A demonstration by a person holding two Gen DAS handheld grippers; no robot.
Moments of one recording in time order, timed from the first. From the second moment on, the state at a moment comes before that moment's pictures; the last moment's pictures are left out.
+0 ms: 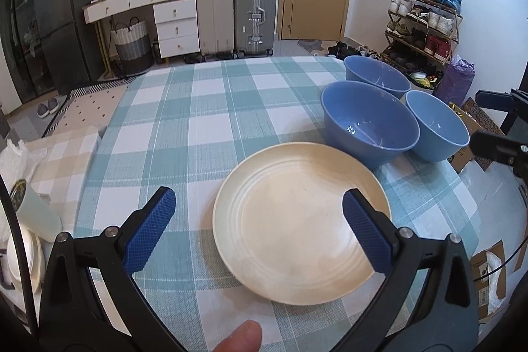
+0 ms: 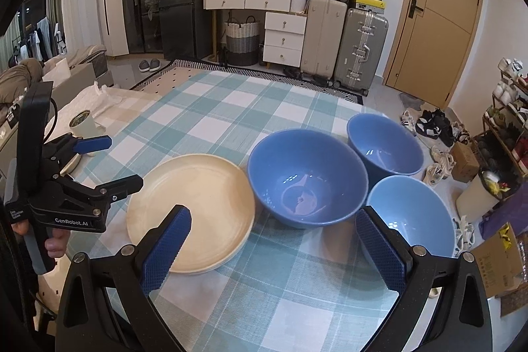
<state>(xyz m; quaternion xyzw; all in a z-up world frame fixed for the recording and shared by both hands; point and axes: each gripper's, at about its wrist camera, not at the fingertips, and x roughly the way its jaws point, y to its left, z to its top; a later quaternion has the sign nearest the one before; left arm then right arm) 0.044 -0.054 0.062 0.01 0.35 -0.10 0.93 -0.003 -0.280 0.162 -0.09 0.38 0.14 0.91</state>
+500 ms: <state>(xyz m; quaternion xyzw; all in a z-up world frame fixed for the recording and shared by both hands) 0.072 -0.083 0.093 0.00 0.36 -0.13 0.93 0.006 -0.319 0.205 -0.08 0.36 0.13 0.92</state>
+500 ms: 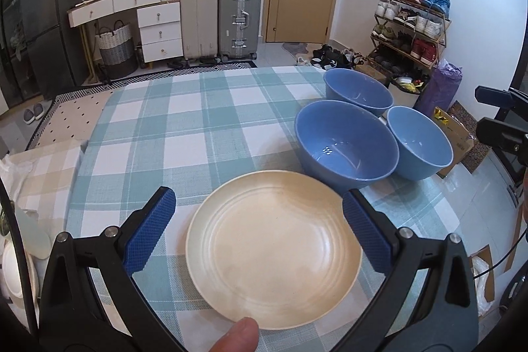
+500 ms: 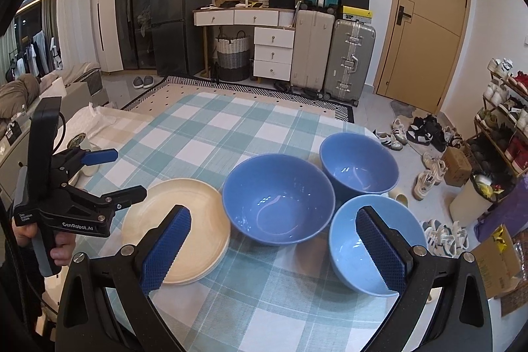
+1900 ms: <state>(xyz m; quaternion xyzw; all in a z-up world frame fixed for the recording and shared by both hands) 0.182 -0.163 0.132 0.01 0.36 -0.17 0.92 0.064 -0.436 0.261 -0.03 0.34 0.05 0.94</state>
